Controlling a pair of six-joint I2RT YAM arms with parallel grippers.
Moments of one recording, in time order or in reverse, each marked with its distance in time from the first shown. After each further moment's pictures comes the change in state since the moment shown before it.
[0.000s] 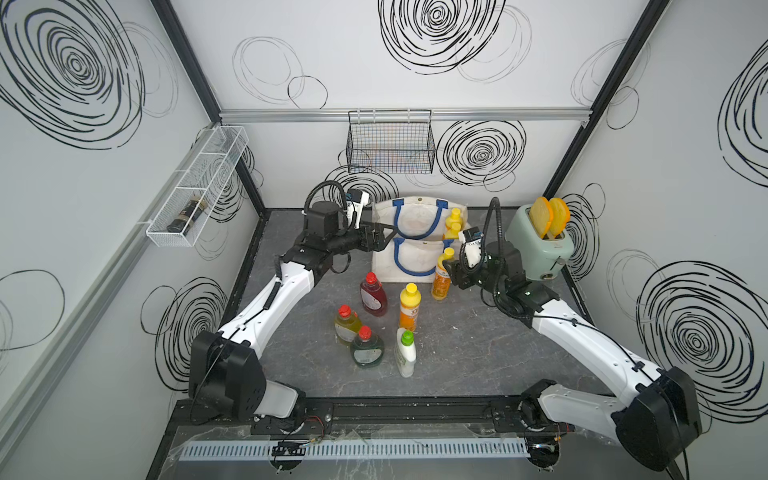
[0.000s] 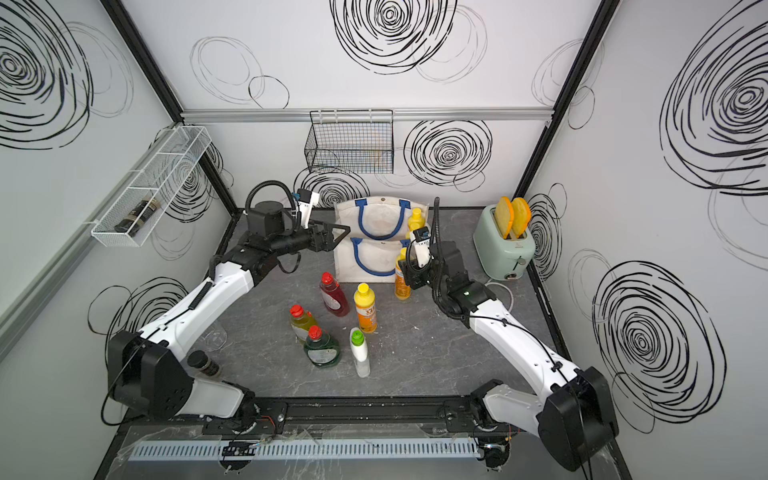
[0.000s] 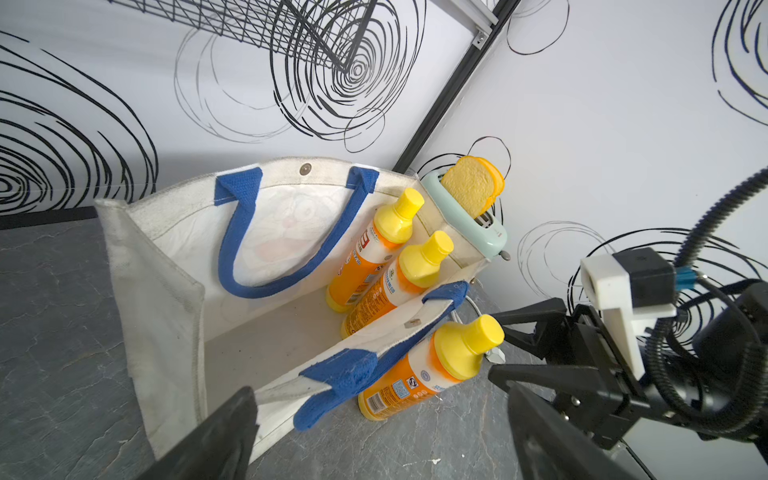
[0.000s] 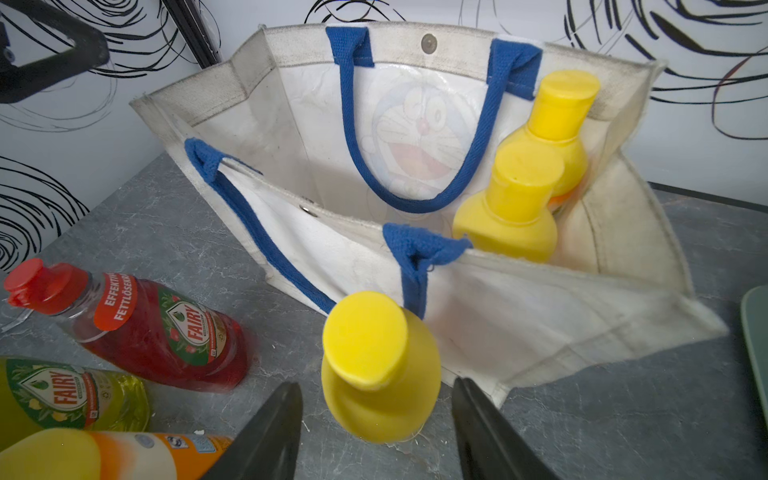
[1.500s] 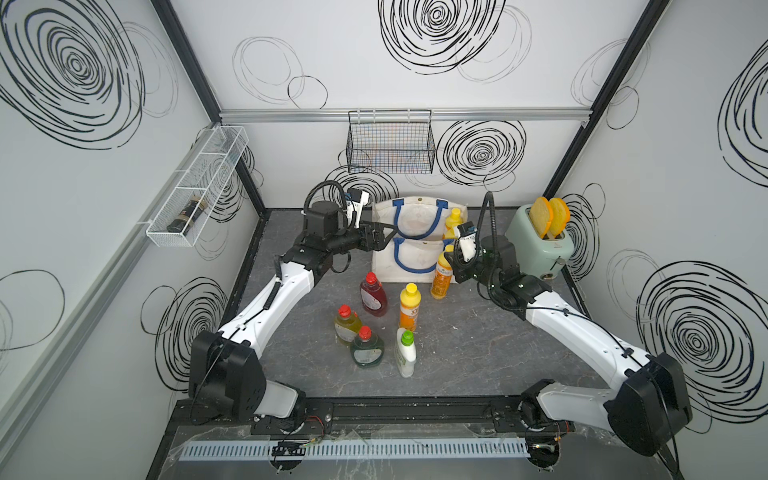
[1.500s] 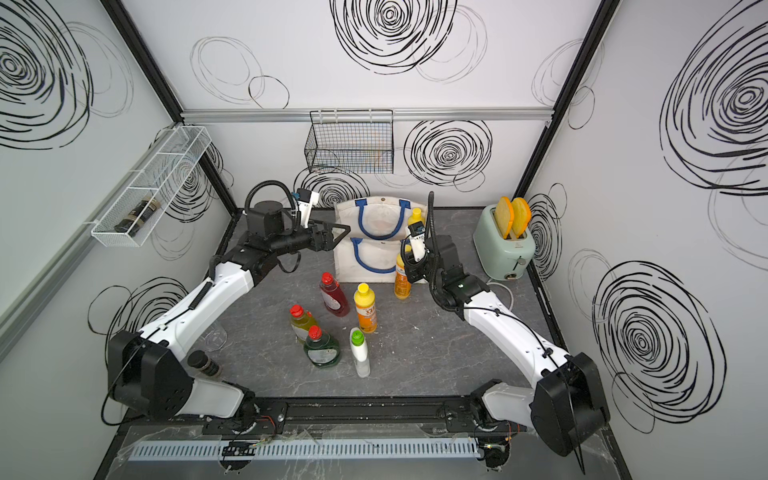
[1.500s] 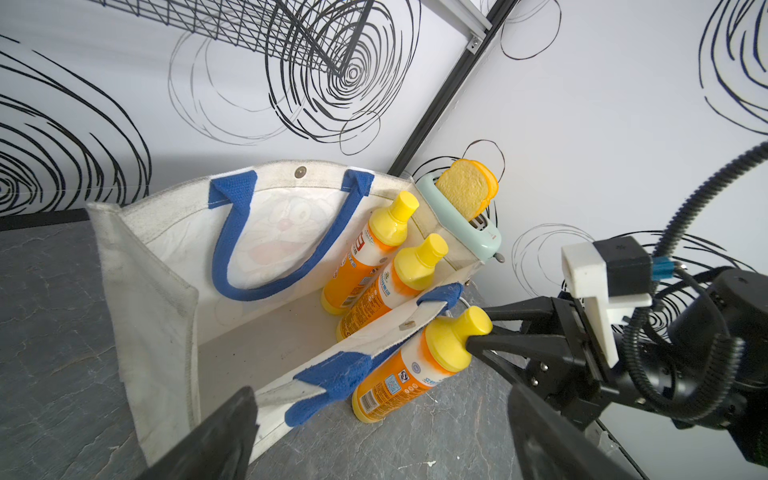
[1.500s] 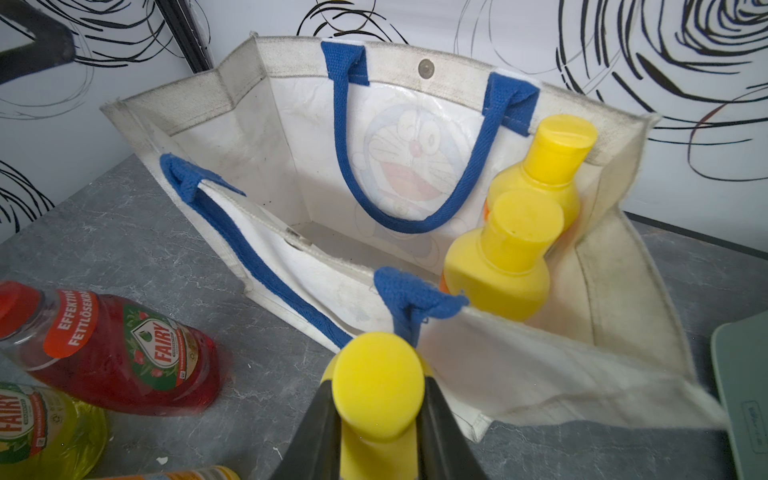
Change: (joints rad) left arm 0.002 0.000 -0.002 0.013 0.010 -0.011; right arm 0.005 0.073 0.048 0.036 0.027 -0.058
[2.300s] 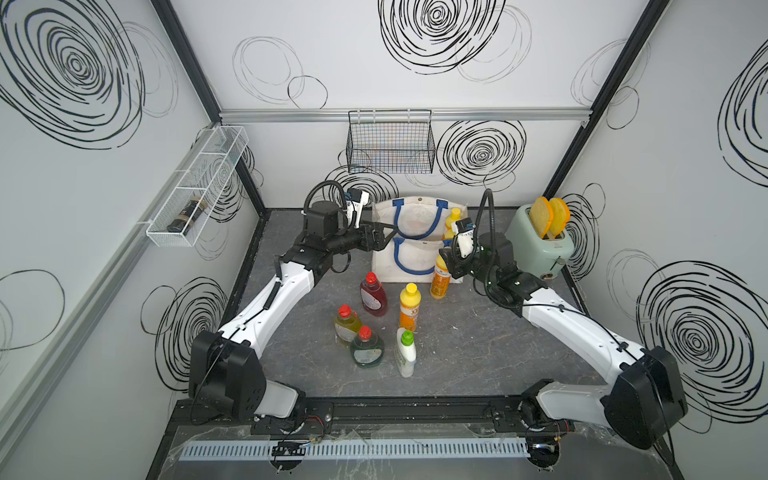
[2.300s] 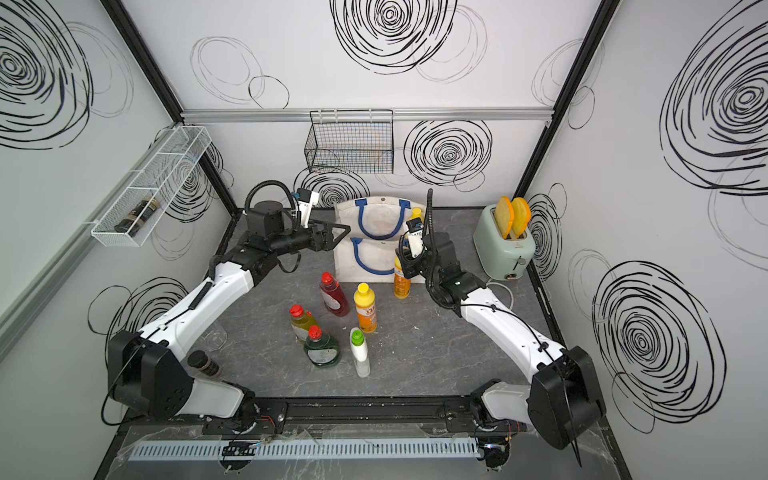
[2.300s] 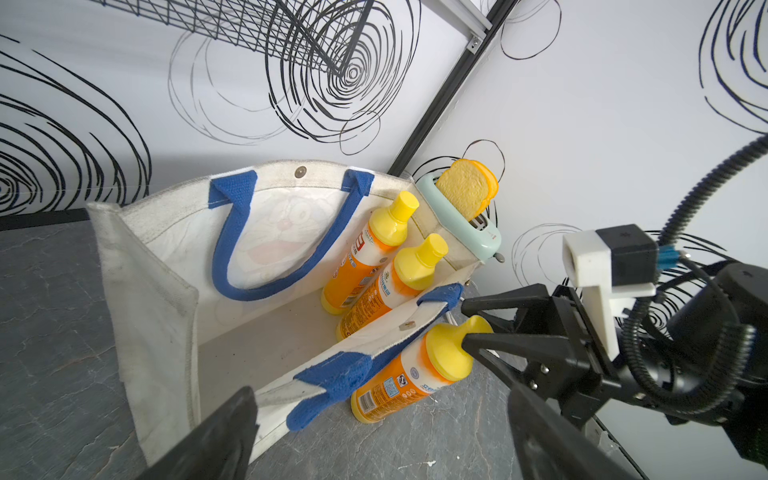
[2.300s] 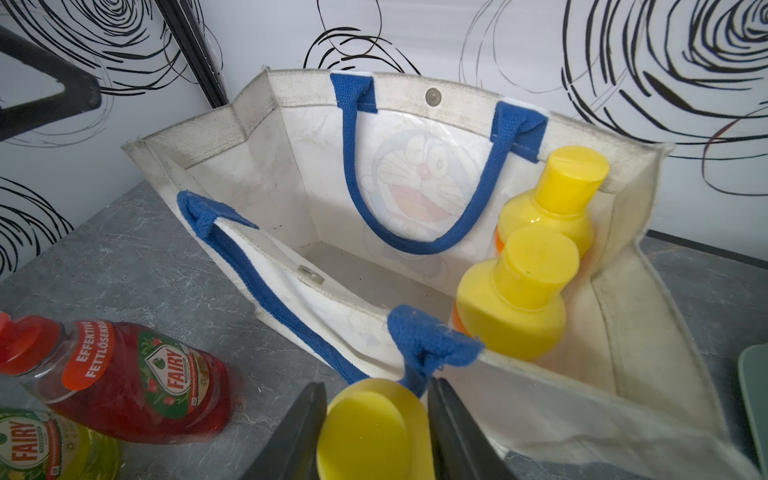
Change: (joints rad) left arm 0.000 0.000 0.000 0.000 0.000 0.000; right arm 0.004 0.039 0.020 0.055 -0.006 0.023
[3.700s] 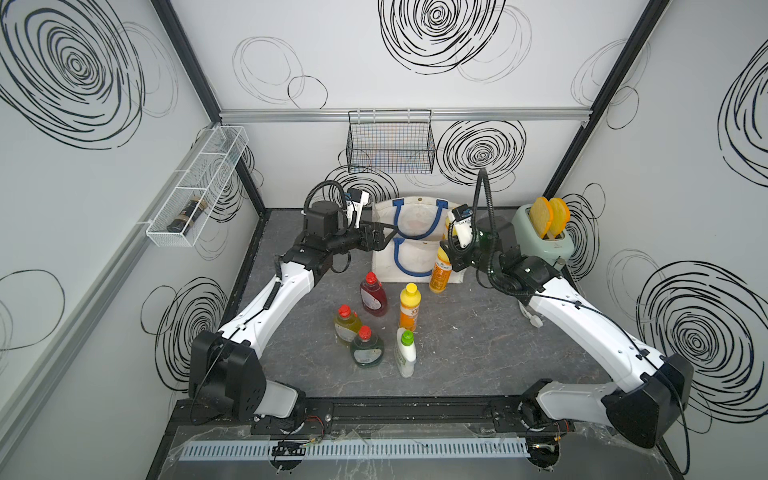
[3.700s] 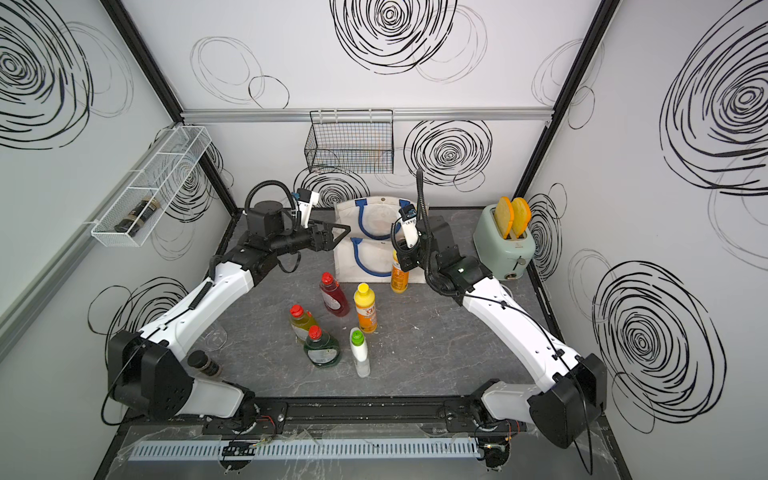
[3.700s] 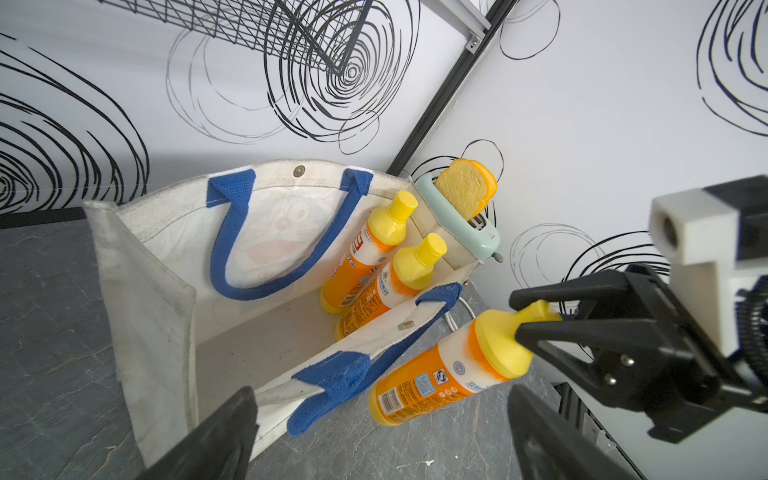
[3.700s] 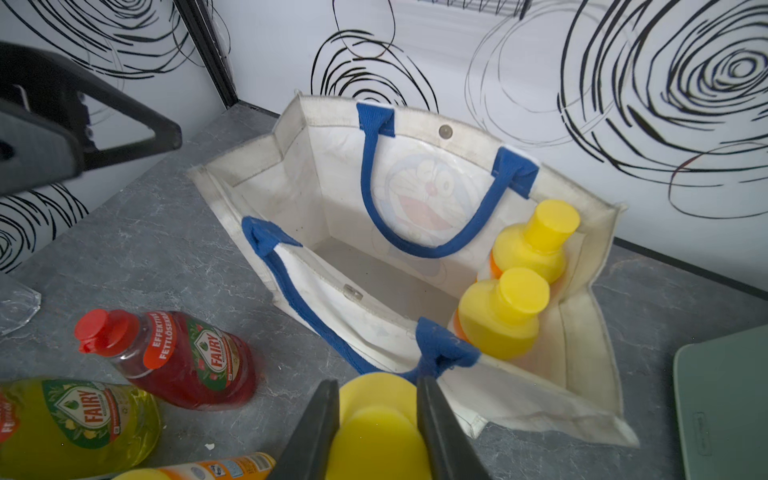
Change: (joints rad) left arm 0.000 0.000 0.000 0.000 0.004 -0.003; right arm 0.066 -0.003 0.307 -0.355 0.076 -0.024
